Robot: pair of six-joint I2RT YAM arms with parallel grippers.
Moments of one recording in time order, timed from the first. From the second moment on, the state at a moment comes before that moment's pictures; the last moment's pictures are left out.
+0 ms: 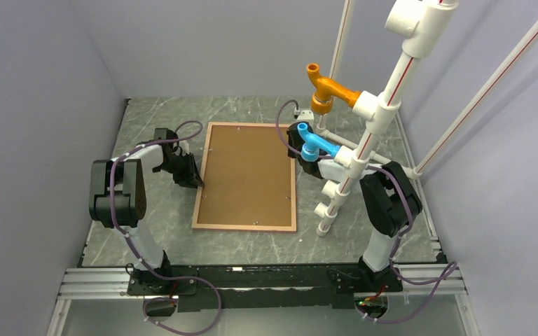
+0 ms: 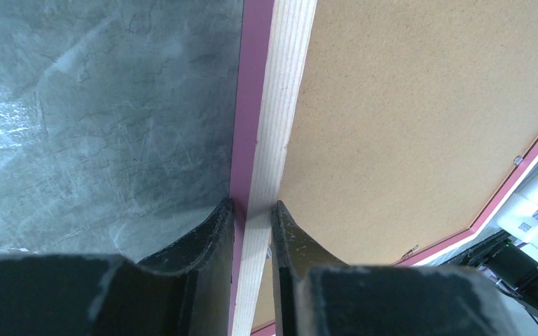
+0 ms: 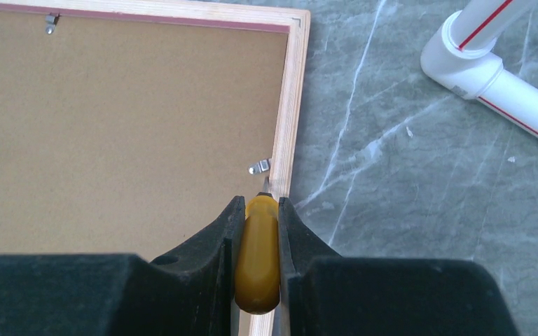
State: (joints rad) left arm 0.02 1.80 1.08 -0.57 0.47 -0.20; right arm 0.55 1.77 1.09 0.10 0.35 0.31
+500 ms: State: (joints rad) left arm 0.02 1.80 1.08 -0.57 0.47 -0.20; right arm 0.54 1.81 1.10 0.19 0.31 0.34
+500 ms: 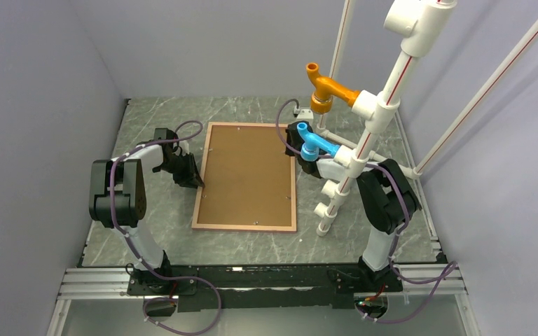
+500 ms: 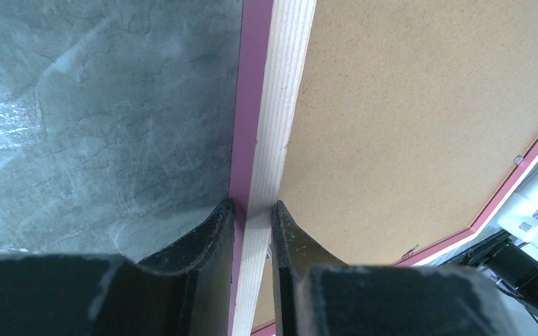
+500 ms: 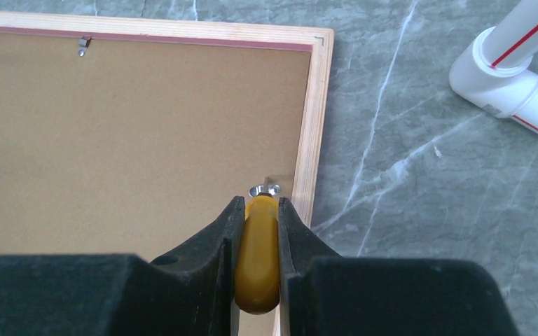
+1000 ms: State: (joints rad) left arm 0.02 1.80 1.08 -0.57 0.47 -0.20; right arm 0.47 1.49 1.10 -0.13 0.06 0.32
